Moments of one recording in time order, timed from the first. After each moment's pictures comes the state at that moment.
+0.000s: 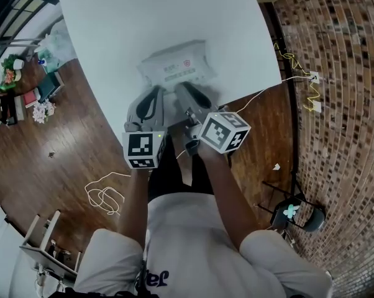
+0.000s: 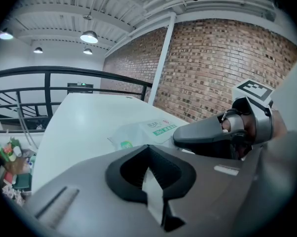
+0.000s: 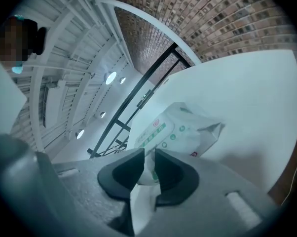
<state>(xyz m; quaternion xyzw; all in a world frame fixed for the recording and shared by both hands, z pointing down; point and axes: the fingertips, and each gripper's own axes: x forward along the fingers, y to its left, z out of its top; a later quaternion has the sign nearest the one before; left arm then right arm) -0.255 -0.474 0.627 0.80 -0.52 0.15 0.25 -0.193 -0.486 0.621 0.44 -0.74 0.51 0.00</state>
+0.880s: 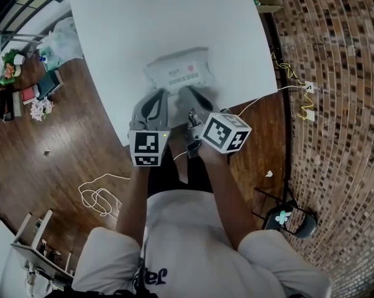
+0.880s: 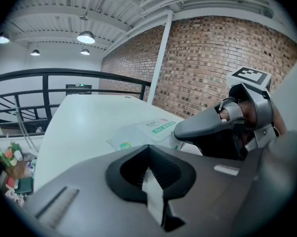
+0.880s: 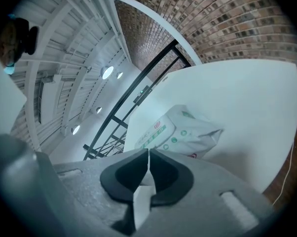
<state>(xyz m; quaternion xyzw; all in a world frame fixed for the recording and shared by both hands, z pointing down) -0.254 -0.474 0.626 0.81 -0.51 0.17 0.24 -0.192 -0.490 0.612 0.45 -0.73 0.51 0.04</state>
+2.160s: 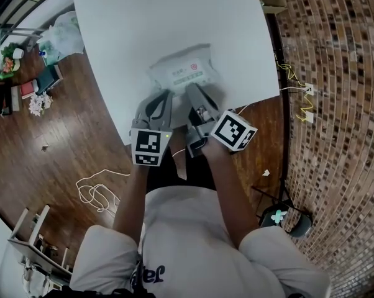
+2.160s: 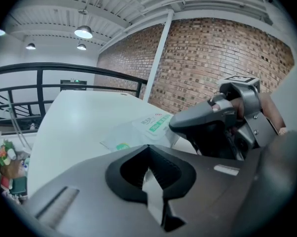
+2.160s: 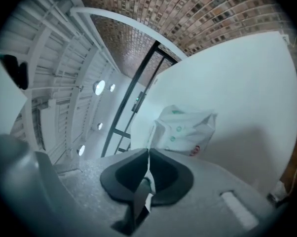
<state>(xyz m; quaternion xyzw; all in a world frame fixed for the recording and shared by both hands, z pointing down) -0.248 -0.477 0.631 0.82 -0.48 0.17 0.25 -0.190 -0.504 0.608 0.43 -0.68 0.59 -0.05</state>
